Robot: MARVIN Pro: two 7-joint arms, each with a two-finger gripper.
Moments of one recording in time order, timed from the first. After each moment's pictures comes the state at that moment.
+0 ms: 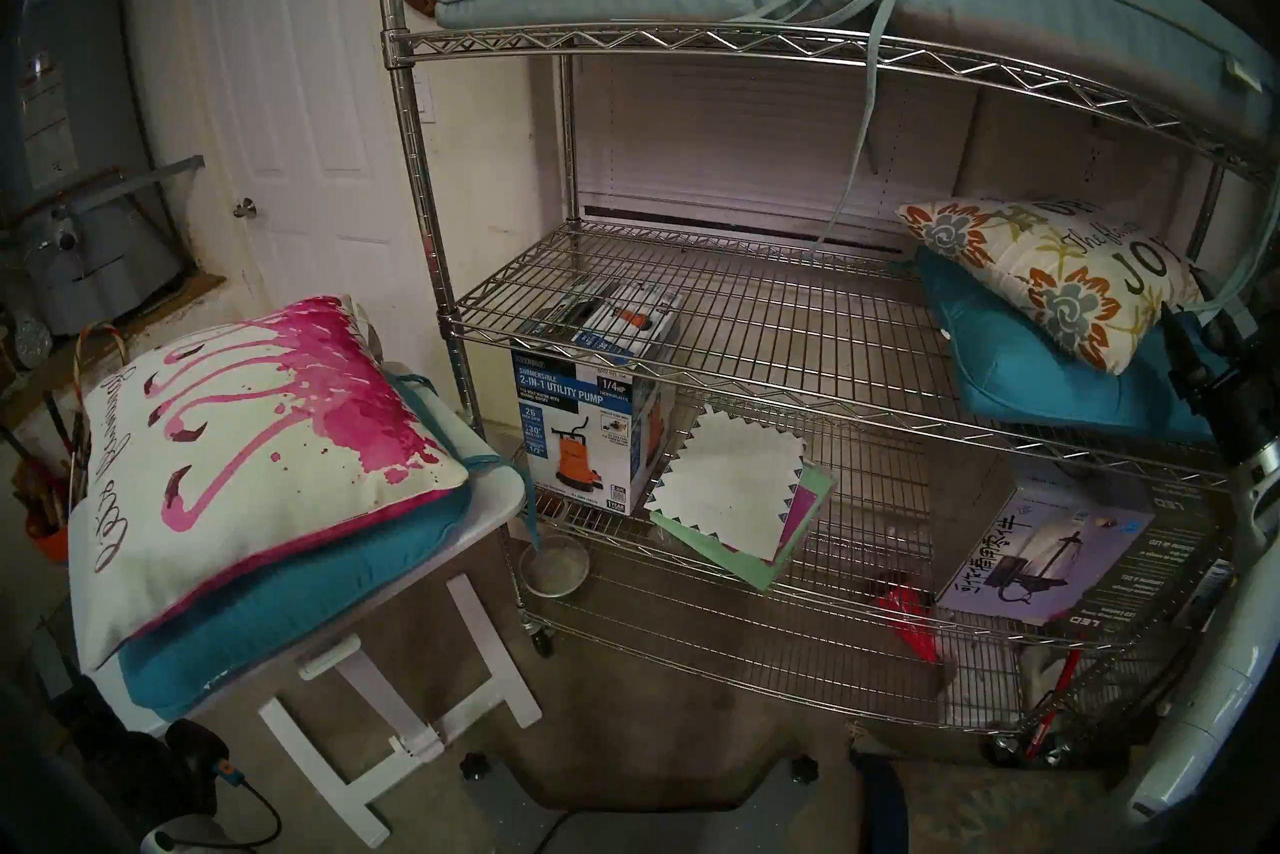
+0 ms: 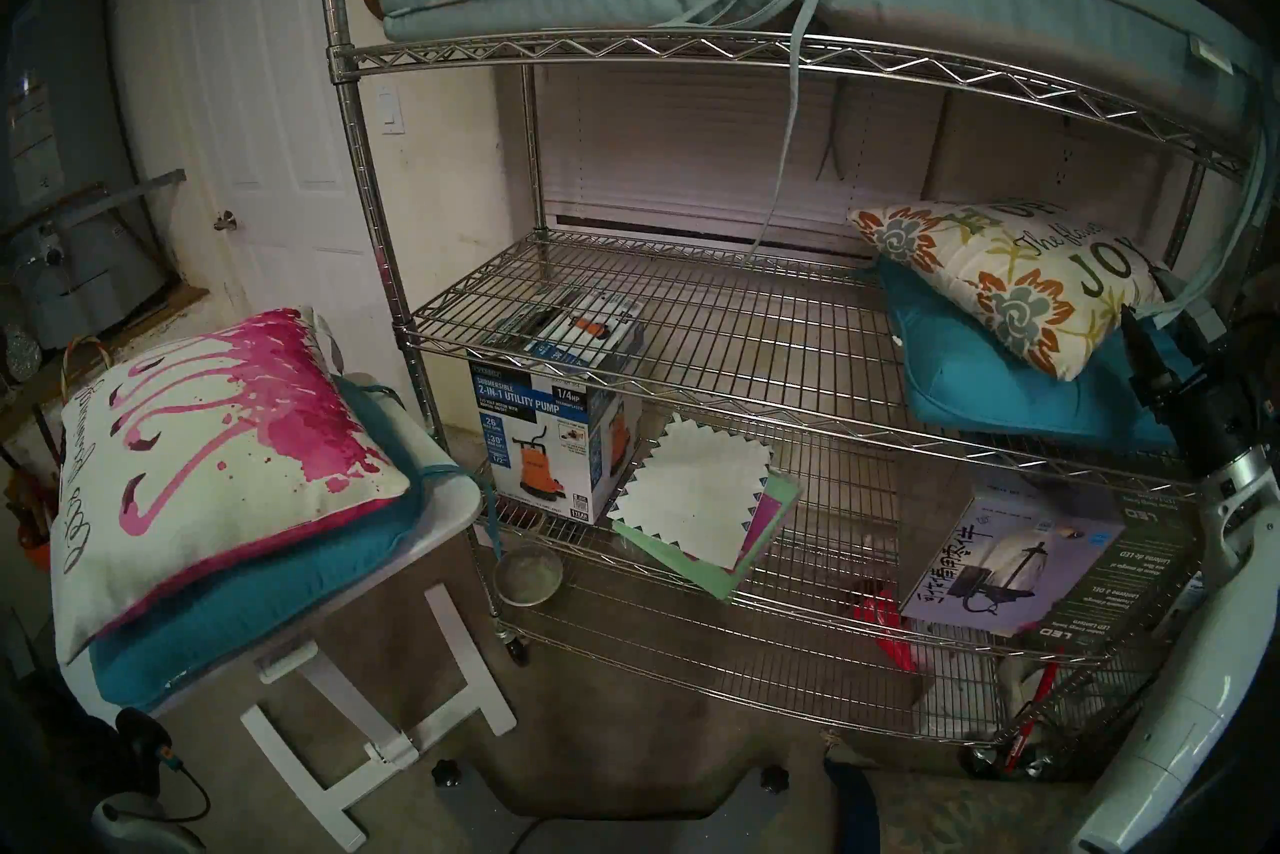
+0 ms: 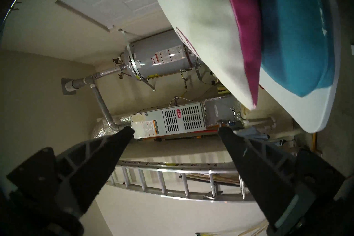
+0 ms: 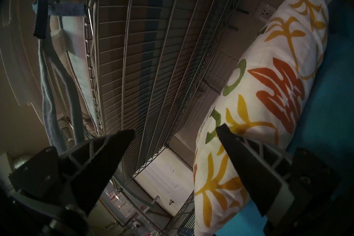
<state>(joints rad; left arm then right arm) 2.81 -1.71 -1.73 -2.42 1.27 0.80 0.60 -1.54 -1.22 2.56 -1.79 1.51 0.96 0.44</state>
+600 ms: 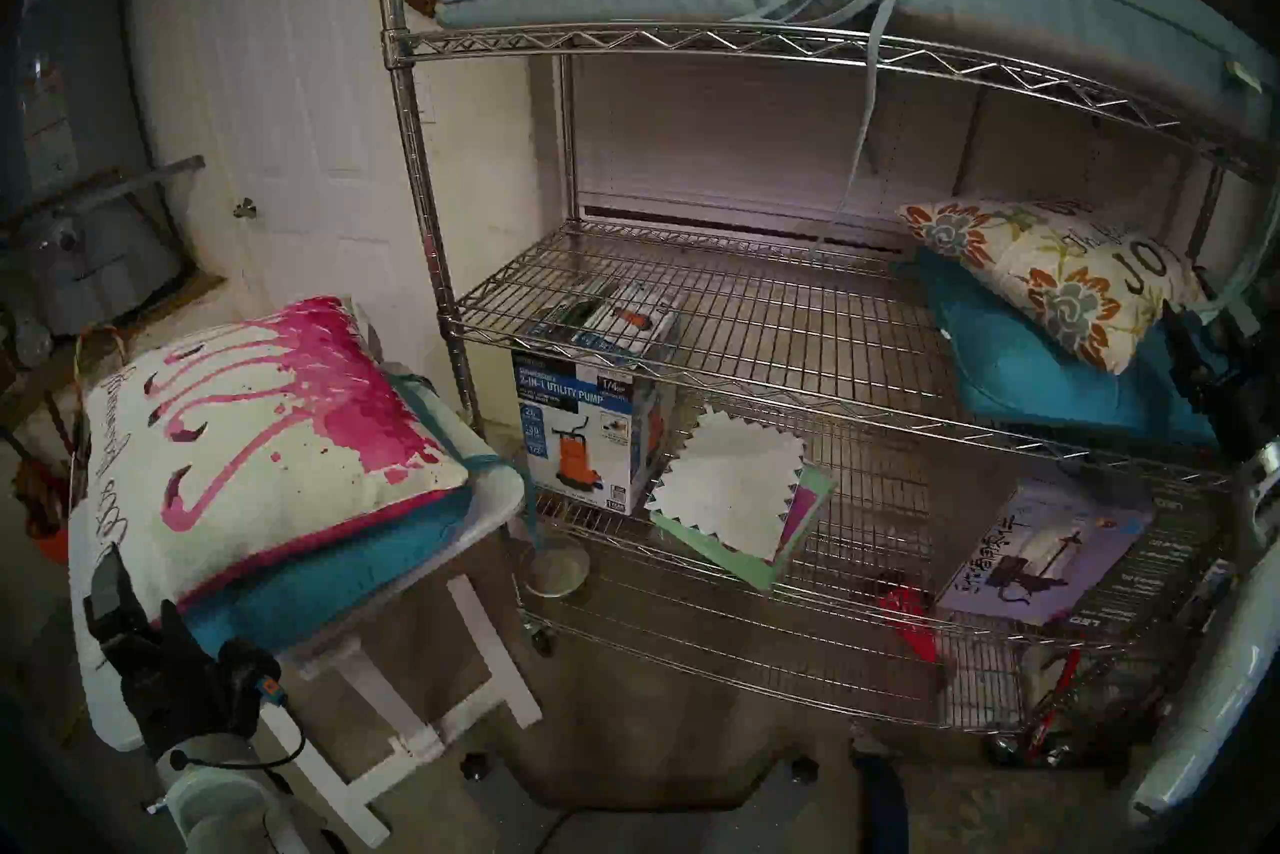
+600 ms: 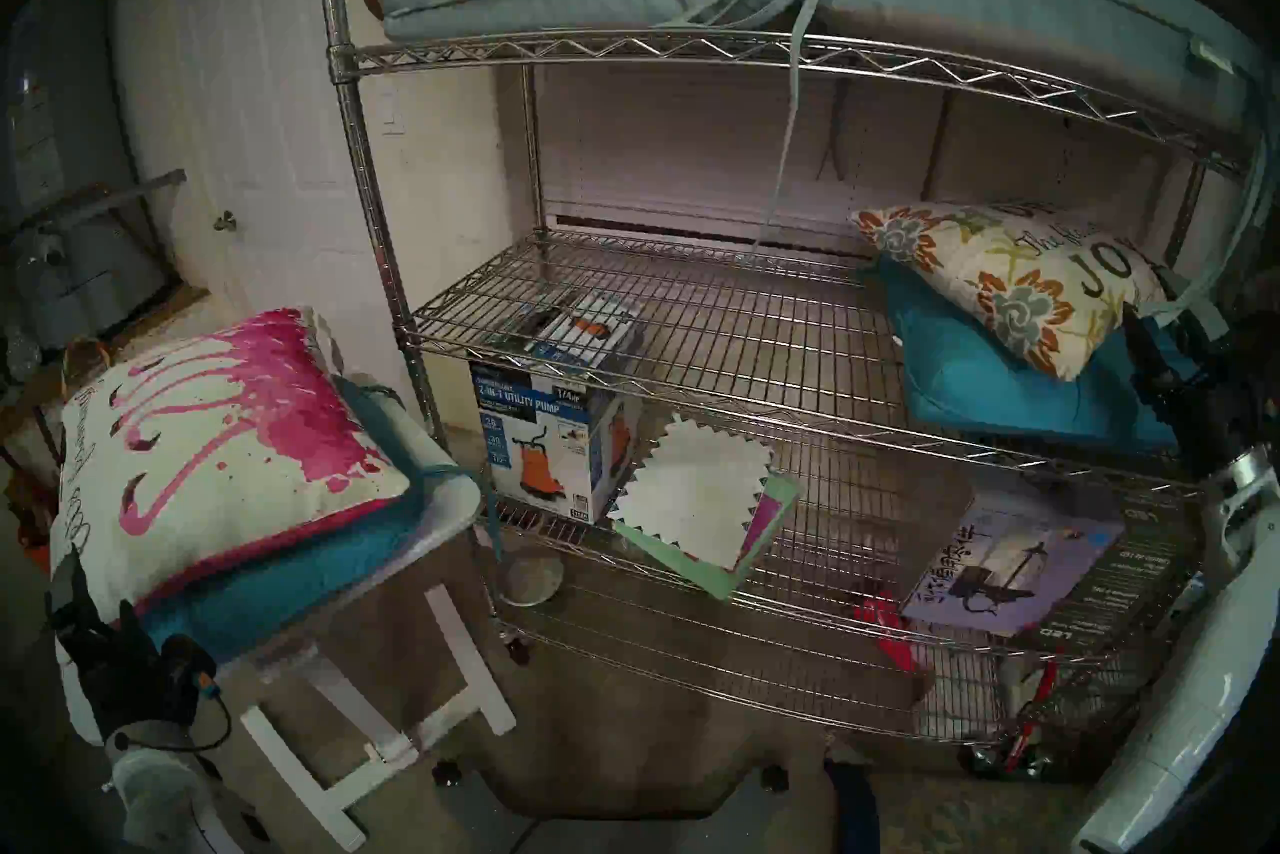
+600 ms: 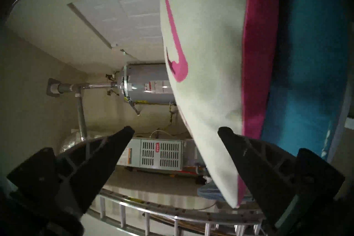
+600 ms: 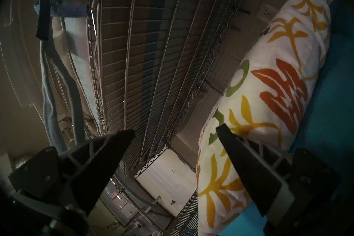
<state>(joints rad) 2.63 -1.59 -1.68 -2.42 1.24 0.70 0.38 -1.54 -1.22 2.56 -1.79 1.52 0.96 0.44</state>
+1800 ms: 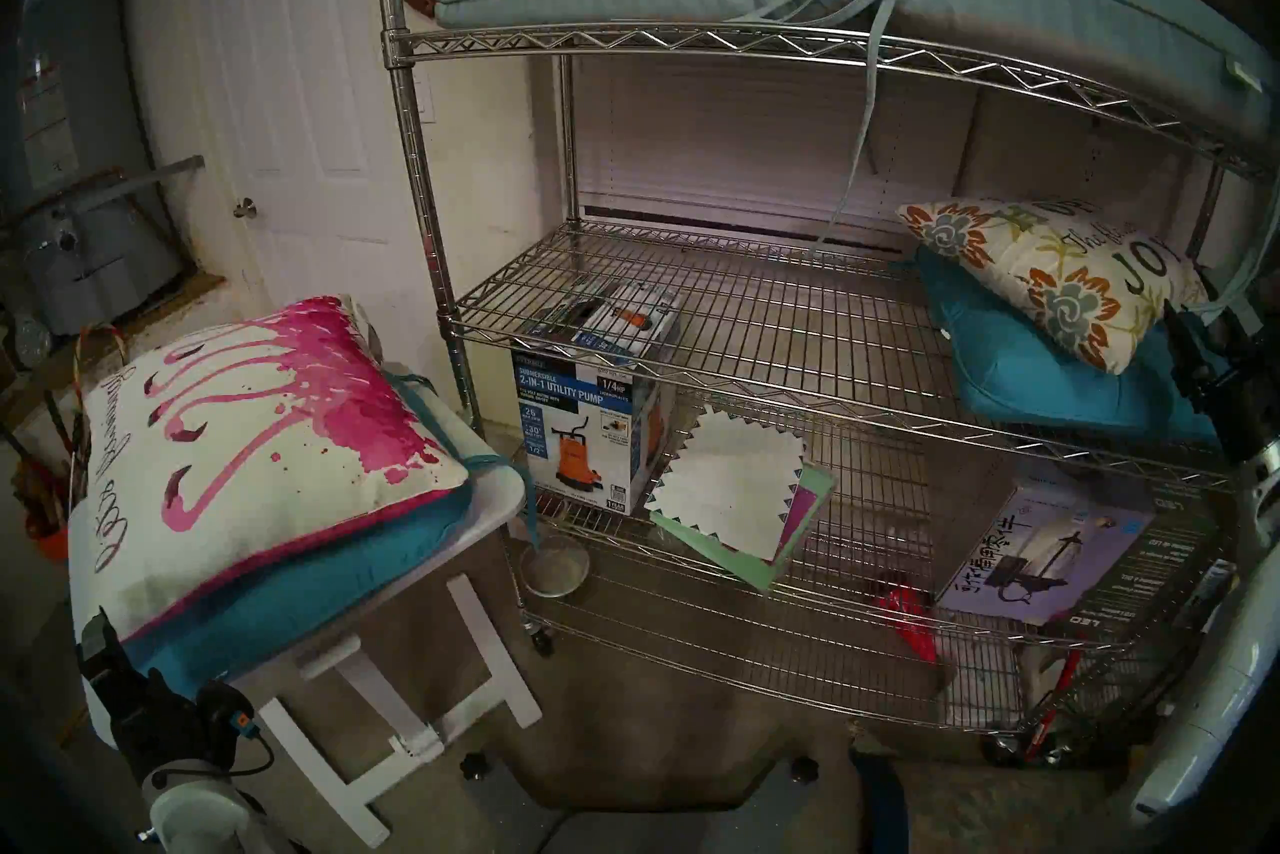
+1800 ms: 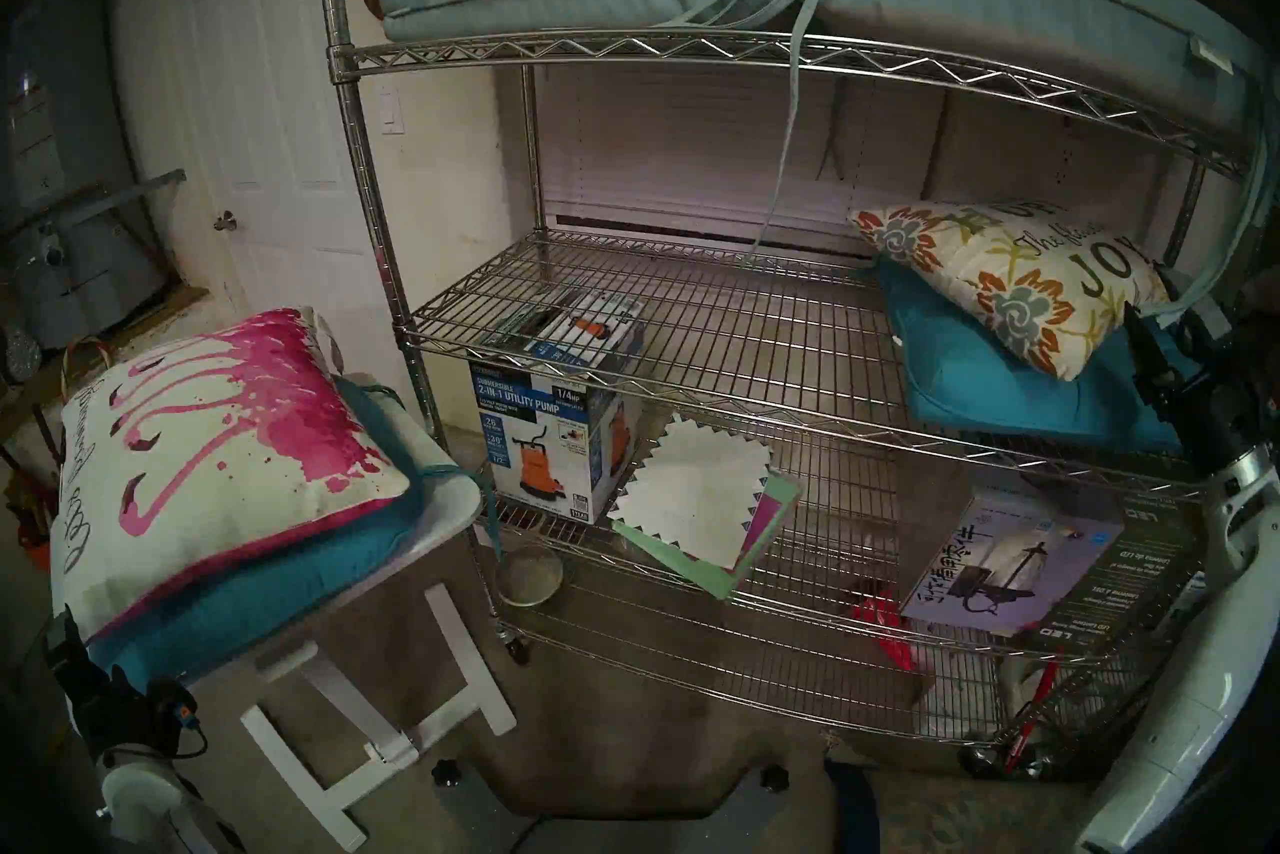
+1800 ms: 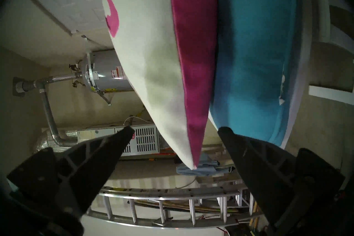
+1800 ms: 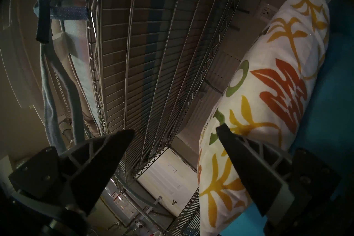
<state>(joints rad) 2.70 -1.61 -1.82 -2.42 1.17 0.75 0.21 -1.56 -1.21 2.56 -1.79 1.56 0.96 0.41</state>
